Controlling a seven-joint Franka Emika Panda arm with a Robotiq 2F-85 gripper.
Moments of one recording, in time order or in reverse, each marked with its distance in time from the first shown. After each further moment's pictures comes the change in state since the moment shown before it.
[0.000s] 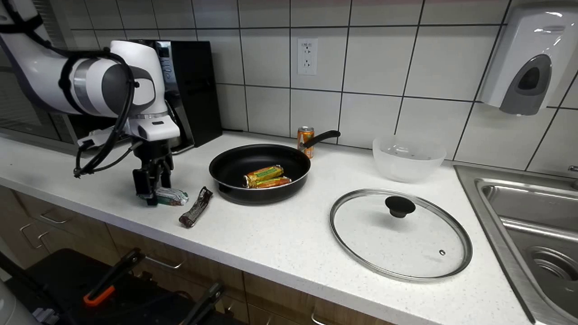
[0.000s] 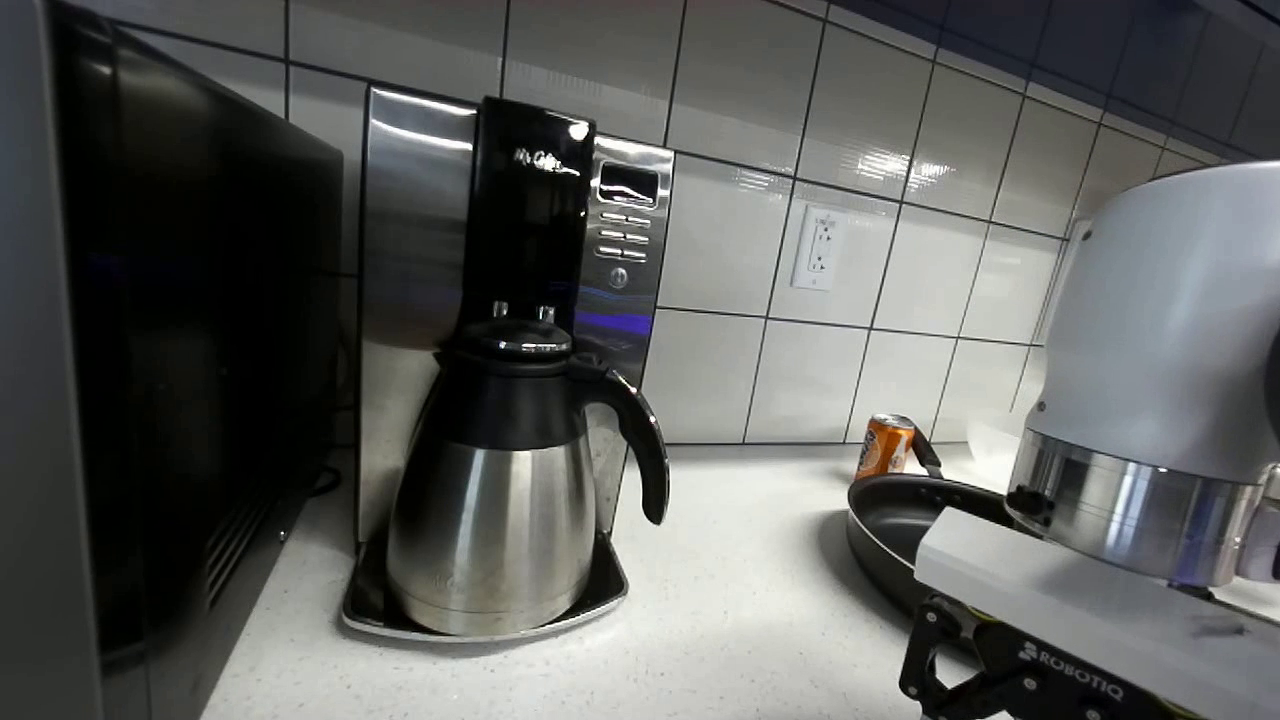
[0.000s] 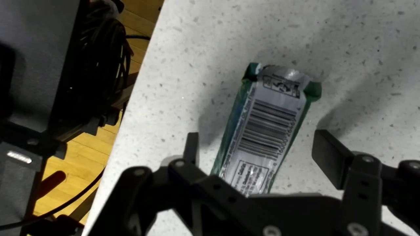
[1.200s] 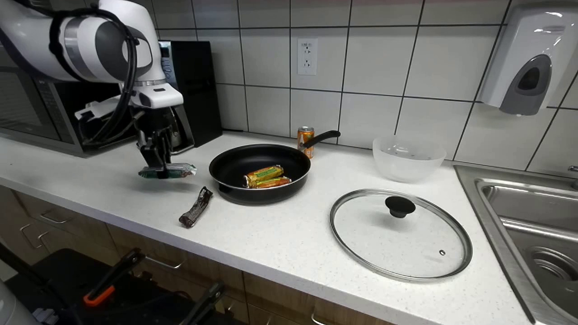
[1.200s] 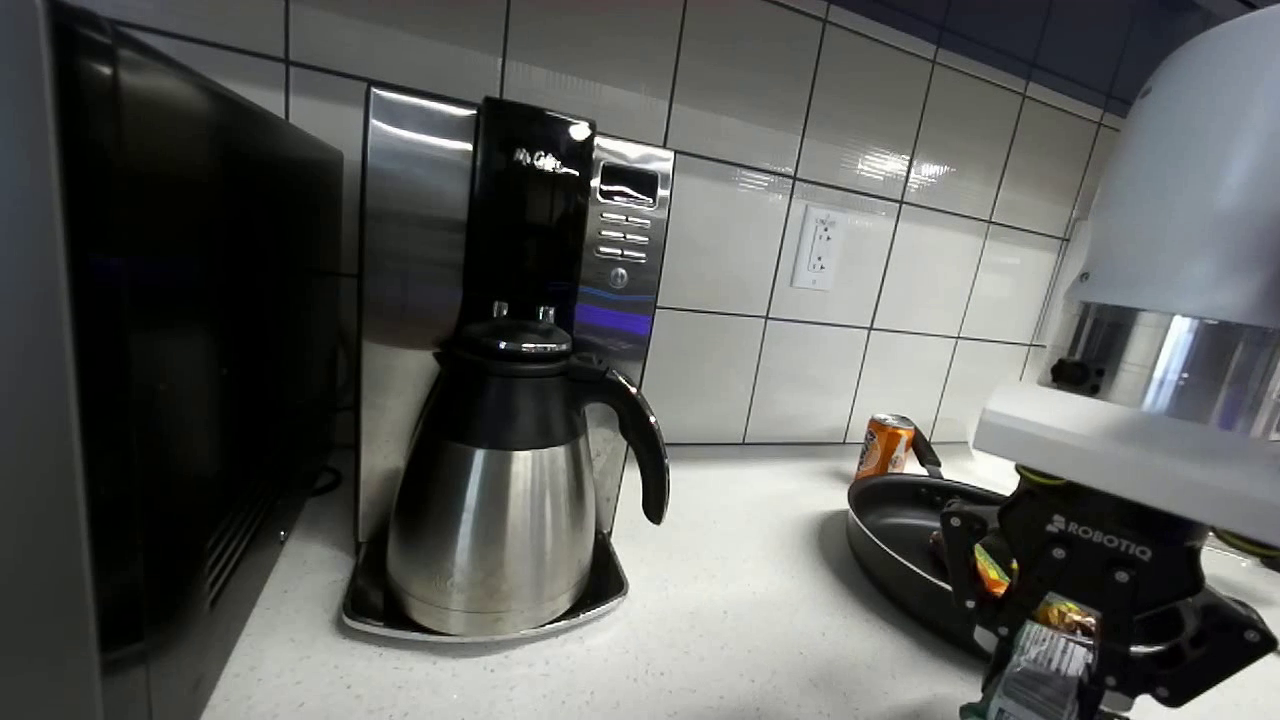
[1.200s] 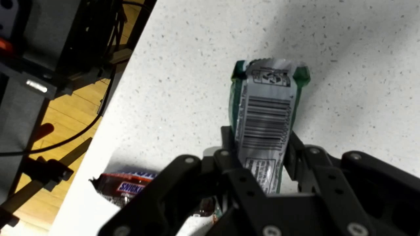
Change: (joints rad) arm -0.017 -0.195 -0.022 -0.009 -0.070 -0.128 -0.083
